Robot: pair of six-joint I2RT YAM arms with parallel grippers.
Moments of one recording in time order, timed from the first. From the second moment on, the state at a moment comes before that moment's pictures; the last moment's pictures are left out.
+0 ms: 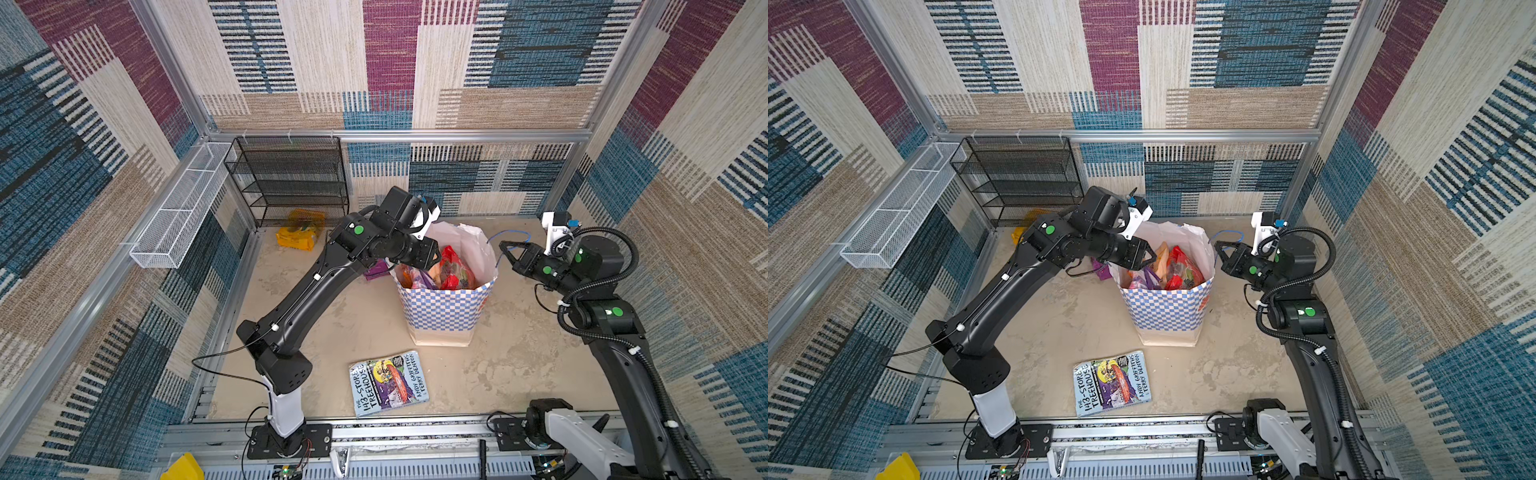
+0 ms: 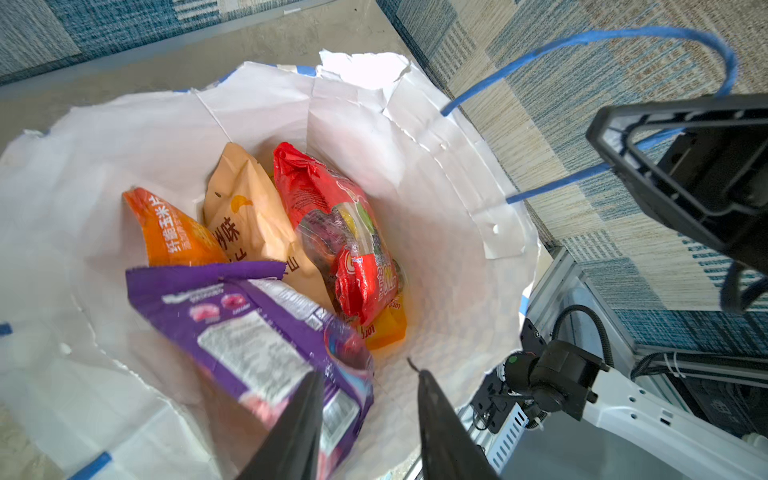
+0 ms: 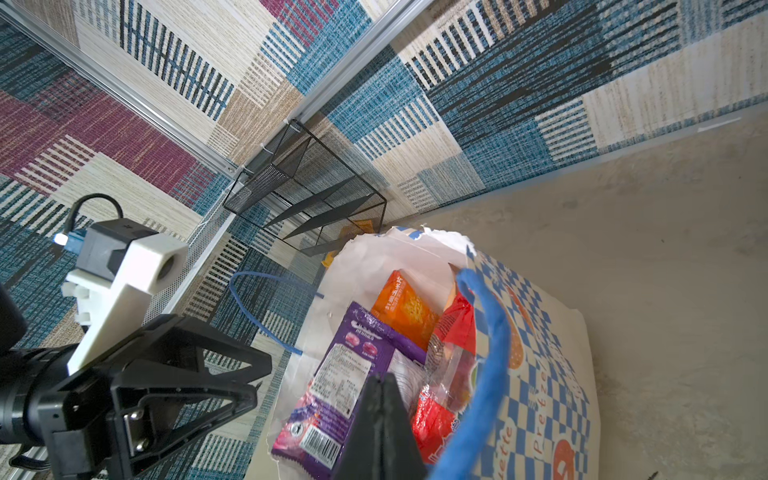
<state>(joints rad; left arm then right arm) -0.78 1.84 2.23 -1.16 0.18 -0.28 0.03 0.94 1.09 -0.38 -0.56 0.61</state>
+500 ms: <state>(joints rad) -0.78 1.87 2.21 -1.30 -0.05 -0.25 0.03 0.94 1.10 -0.39 -0.55 0.60</state>
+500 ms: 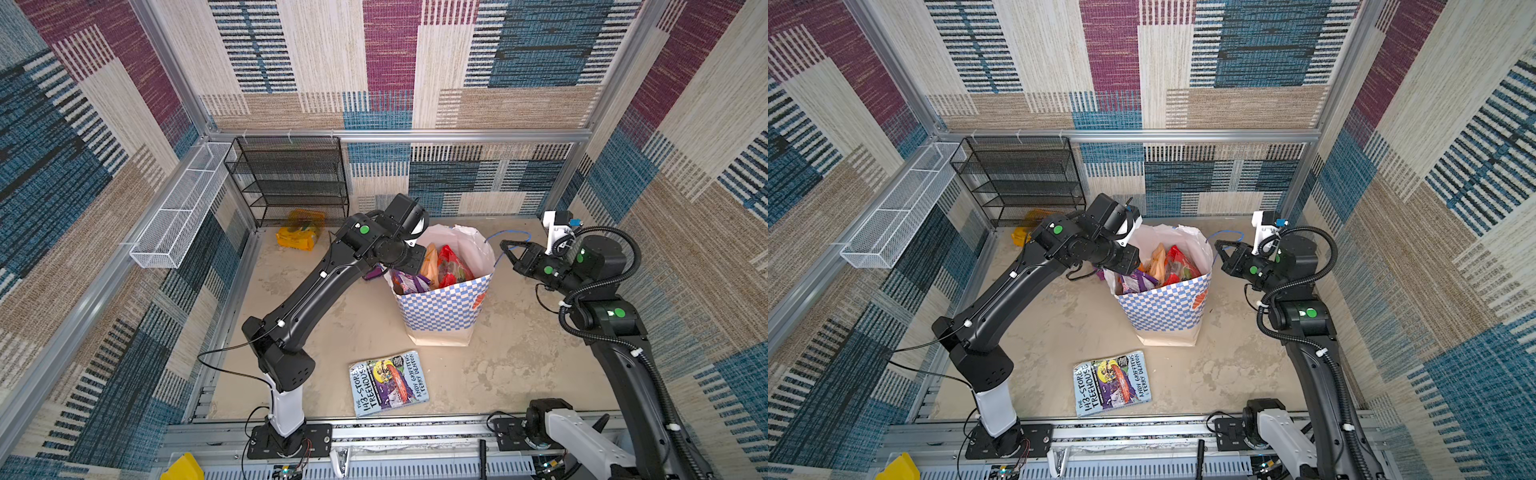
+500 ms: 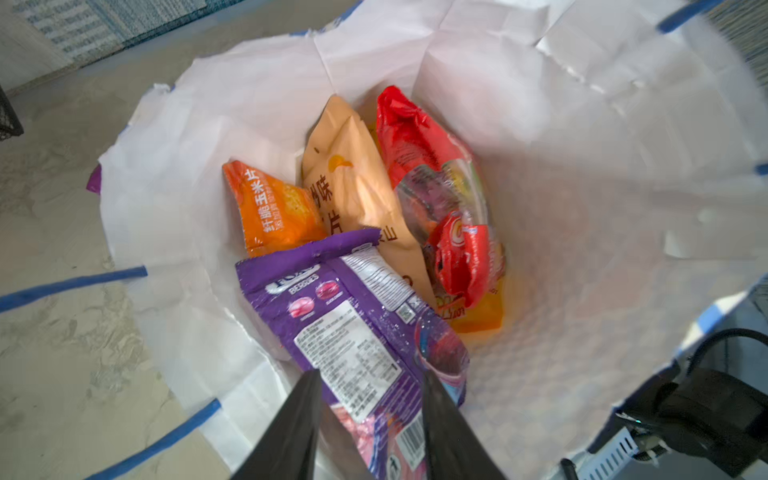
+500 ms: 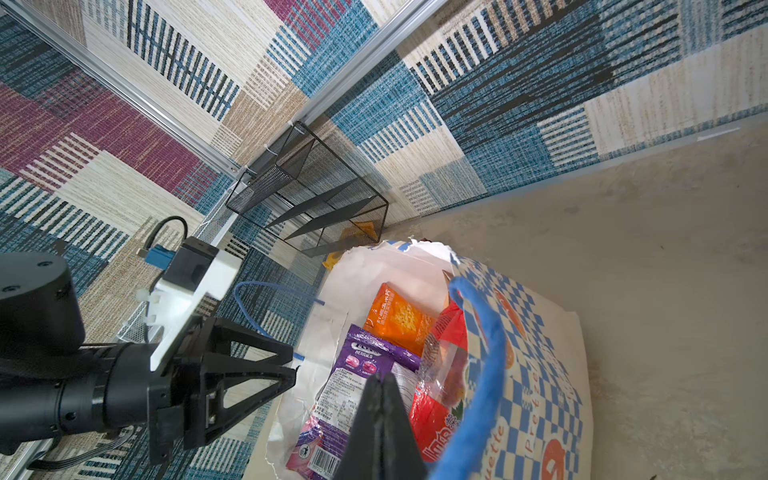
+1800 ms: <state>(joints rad) -0.78 2.20 2.40 -1.33 0.29 -0.26 0.03 0.91 1.09 -0.39 -0.53 0.60</state>
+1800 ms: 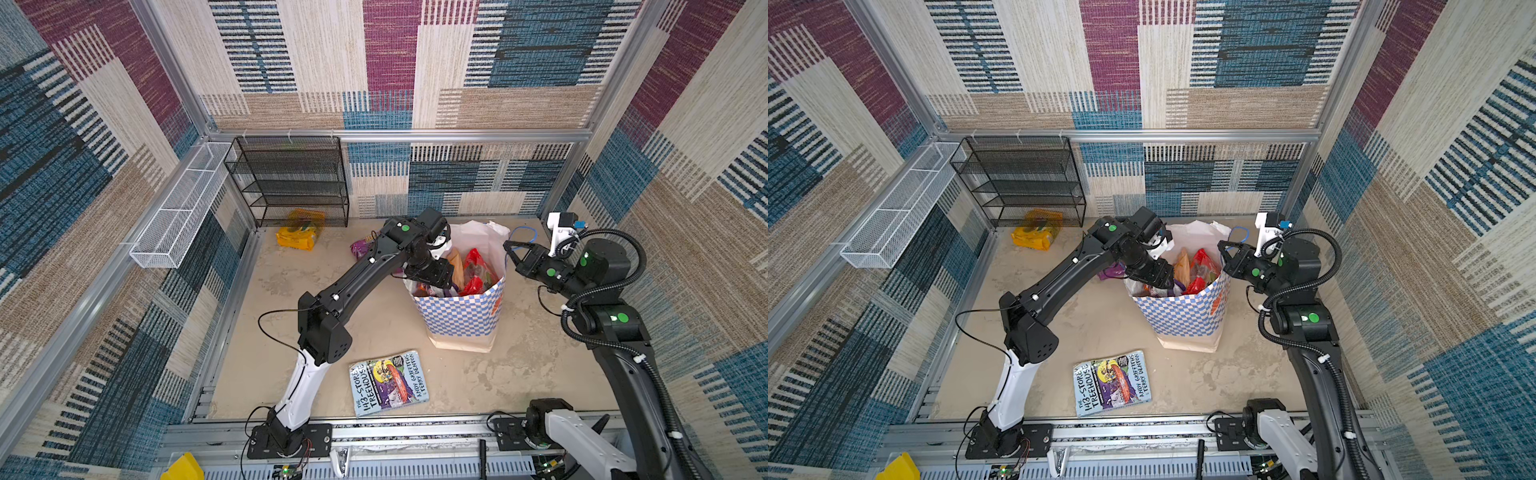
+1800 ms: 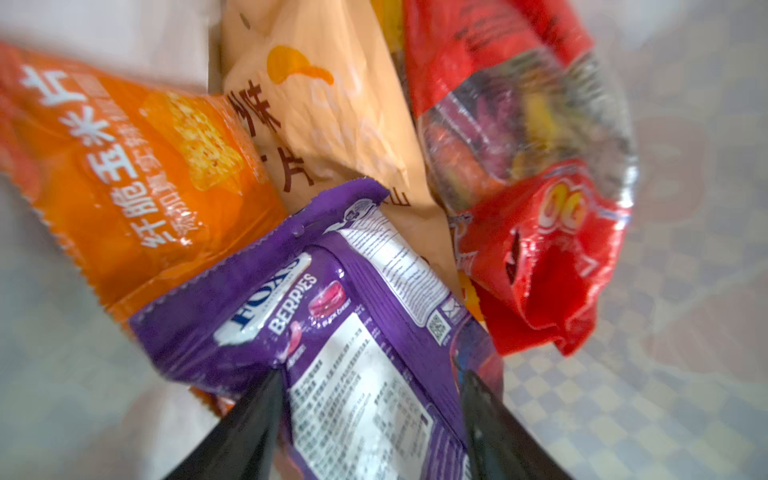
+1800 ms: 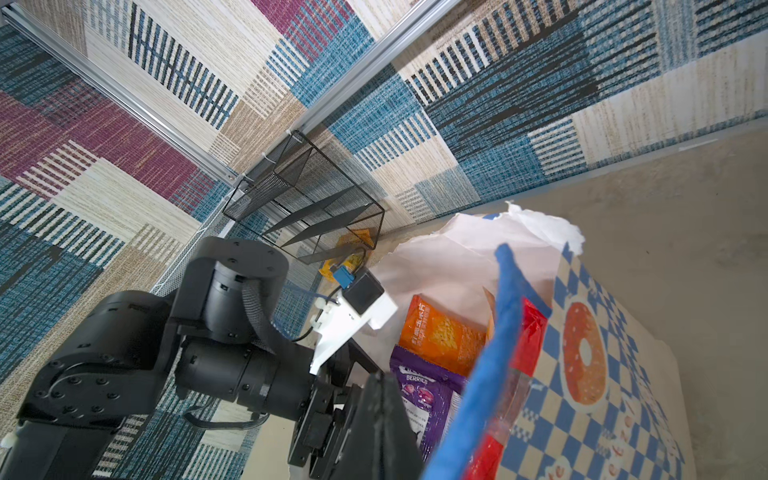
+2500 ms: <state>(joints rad) -0.72 1.79 2.27 -1.25 0.07 -0.28 0.03 0.90 1.08 -0.38 -0.53 0.61</state>
